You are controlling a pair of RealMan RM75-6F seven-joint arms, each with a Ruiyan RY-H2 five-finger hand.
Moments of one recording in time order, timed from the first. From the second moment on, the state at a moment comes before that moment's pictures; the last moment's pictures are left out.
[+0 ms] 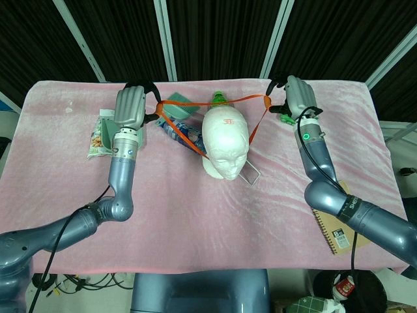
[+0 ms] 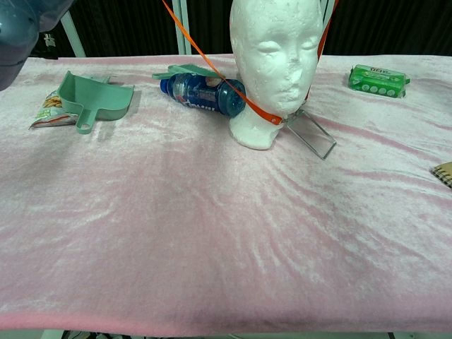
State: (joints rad) left arm -1.08 -1.70 -0.55 -1.06 0.84 1.07 0.27; right arm 1.06 -1.29 0.49 -1.29 -0.45 0.74 -0.15
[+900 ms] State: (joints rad) left arm -1.18 -1.99 -0.51 -0.59 0.88 0.94 0.18; right arm 1.15 -1.46 0.40 -0.97 -0.44 0.53 -0.17
